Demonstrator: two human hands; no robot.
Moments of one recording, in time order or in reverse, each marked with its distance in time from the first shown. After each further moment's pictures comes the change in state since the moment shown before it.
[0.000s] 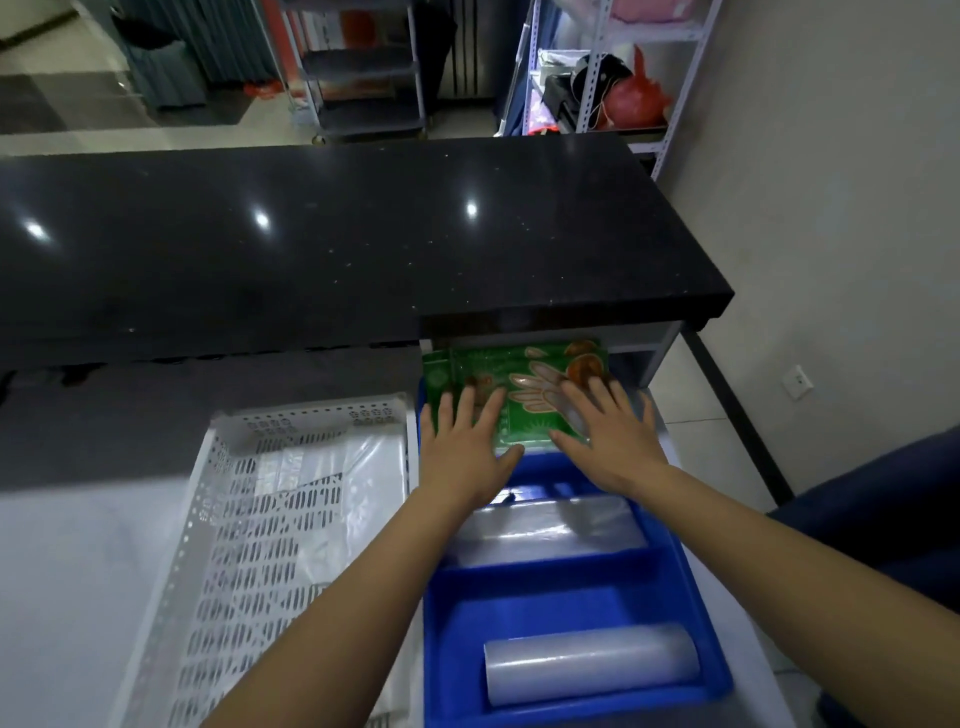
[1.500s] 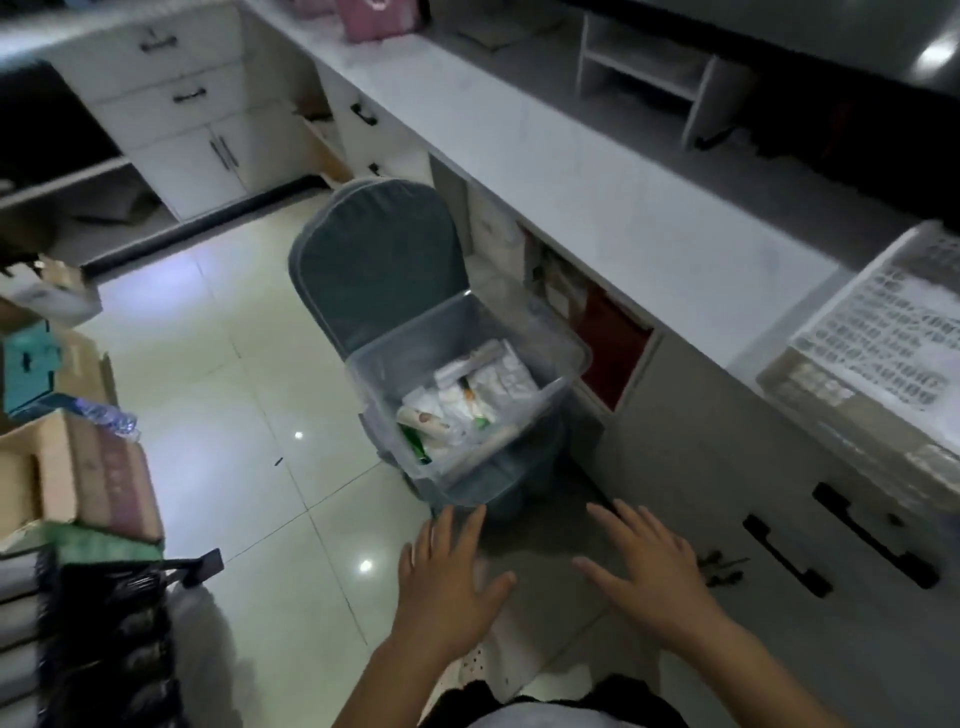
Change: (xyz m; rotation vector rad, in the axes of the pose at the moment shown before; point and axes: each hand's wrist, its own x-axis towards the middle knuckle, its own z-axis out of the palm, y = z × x) left_hand -0.777 -0.130 0.108 -0.468 -0.002 -1.143; right_hand -0.503 -0.379 0.167 -0.063 -0.664 -0.767
